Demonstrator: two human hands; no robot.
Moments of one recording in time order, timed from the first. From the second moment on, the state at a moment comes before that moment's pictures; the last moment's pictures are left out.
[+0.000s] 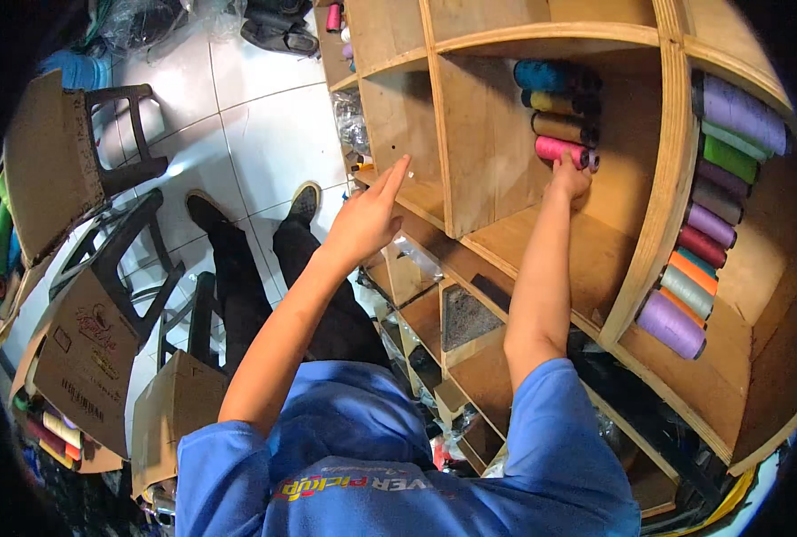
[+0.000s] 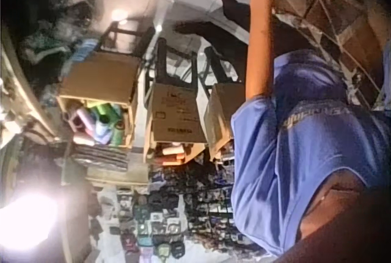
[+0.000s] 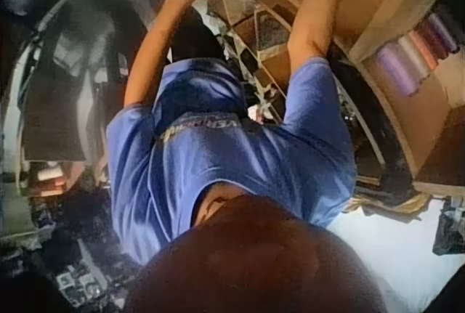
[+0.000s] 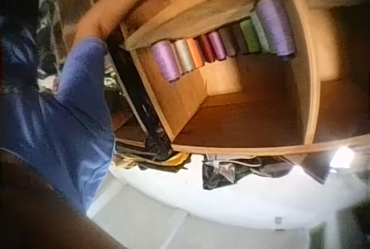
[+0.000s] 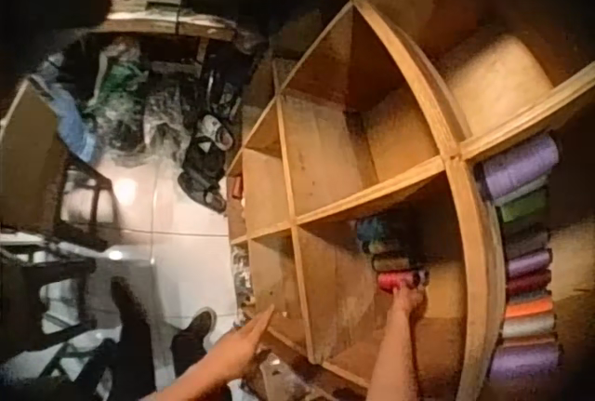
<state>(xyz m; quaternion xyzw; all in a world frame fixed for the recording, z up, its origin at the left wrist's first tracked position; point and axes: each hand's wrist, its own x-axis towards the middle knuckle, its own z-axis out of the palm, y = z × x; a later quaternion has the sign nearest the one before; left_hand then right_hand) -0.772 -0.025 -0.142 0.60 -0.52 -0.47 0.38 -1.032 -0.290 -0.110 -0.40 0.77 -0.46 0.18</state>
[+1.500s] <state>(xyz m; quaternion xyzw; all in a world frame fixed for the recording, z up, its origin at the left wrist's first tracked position) -0.392 0.447 0.001 0.99 0.12 0.09 0.06 -0.376 0.265 0.003 -0.88 -0.25 -0.10 0.39</state>
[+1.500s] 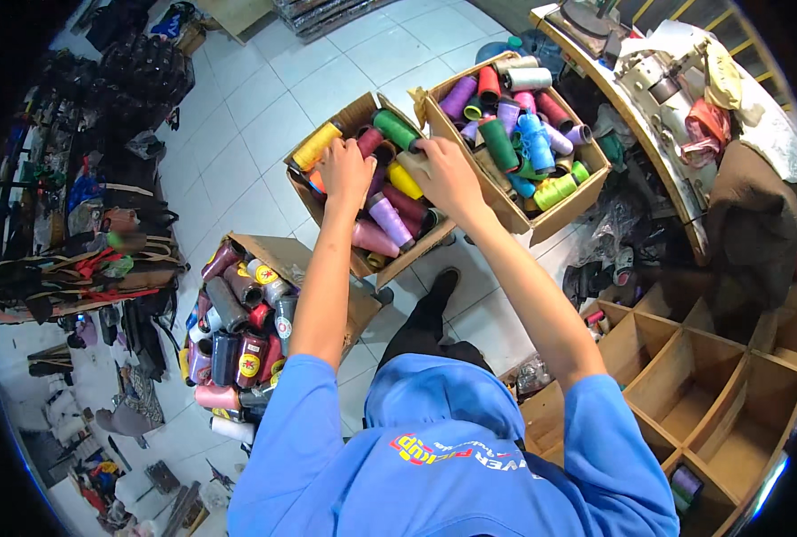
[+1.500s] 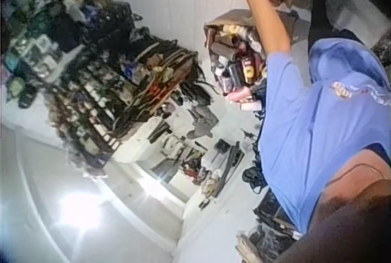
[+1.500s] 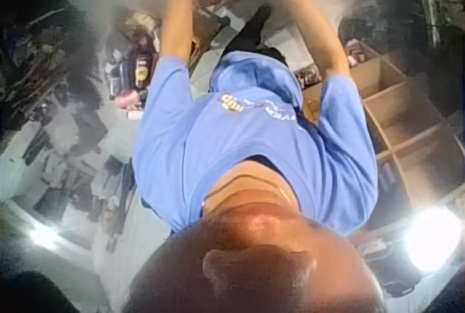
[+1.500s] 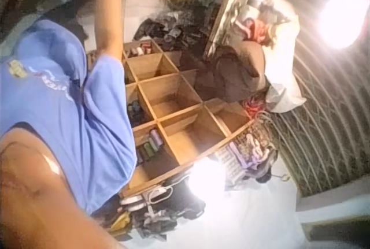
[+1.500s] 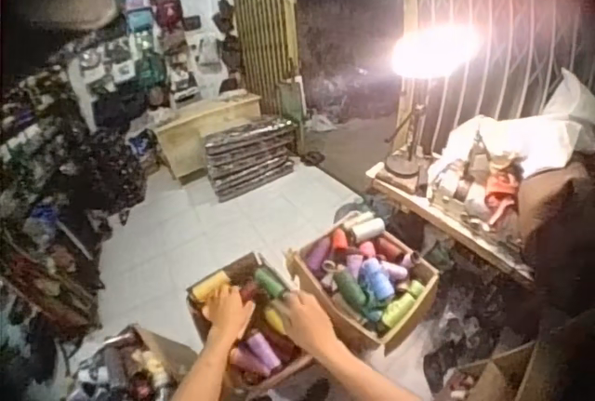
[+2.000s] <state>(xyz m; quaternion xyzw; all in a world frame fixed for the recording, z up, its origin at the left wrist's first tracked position) -0.420 0.433 -0.013 0.98 0.20 0.03 0.03 -0.336 0.308 -0.018 -0.93 -0.29 -0.17 0.12</state>
